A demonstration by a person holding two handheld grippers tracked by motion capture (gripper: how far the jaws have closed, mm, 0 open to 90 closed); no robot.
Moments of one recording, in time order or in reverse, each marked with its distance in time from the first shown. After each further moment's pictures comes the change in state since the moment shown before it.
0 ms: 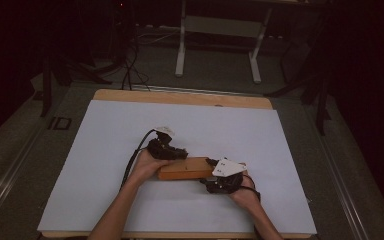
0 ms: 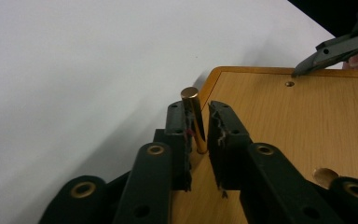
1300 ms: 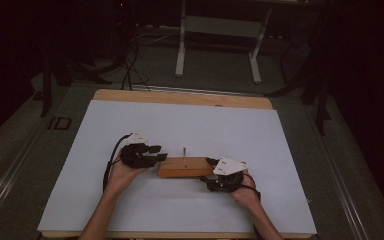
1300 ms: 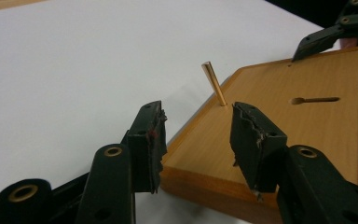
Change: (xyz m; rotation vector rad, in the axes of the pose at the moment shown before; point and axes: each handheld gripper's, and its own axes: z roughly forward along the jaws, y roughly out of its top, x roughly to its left) left arm -0.015 -0.045 -0.074 -0.179 0.206 0.084; right arm -0.003 0.001 -0.001 -0.008 0.000 0.011
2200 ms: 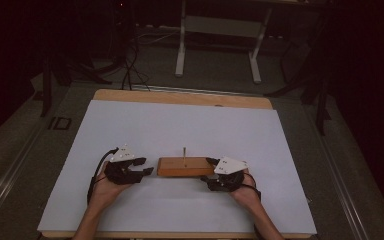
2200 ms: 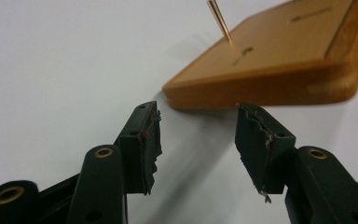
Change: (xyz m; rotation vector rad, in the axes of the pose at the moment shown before) left arm -0.016 -0.038 -0.034 0.064 0.078 0.059; right arm -0.002 0.000 -0.001 -0.005 0.010 0.010
